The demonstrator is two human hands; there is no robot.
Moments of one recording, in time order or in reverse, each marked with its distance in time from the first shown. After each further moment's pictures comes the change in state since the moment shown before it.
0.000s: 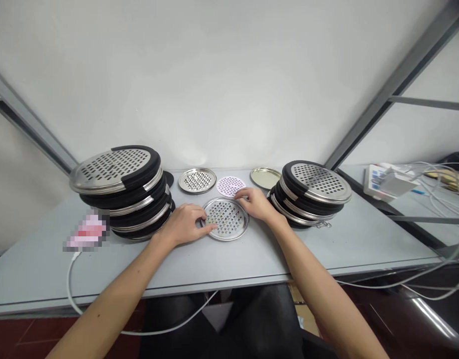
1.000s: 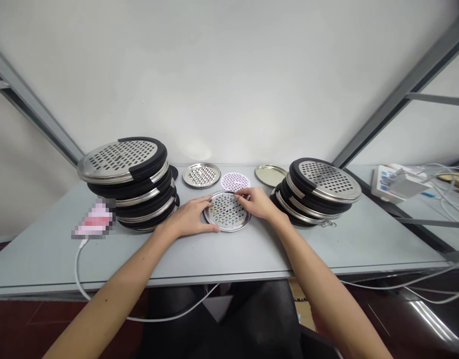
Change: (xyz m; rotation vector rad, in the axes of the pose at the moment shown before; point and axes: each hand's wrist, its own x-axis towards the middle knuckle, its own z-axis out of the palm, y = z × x) left_hand 0.001 -0.011 0.004 -0.113 -0.131 -0.075; right_hand -0.003 -0.012 0.004 0.030 -0.074 0.054
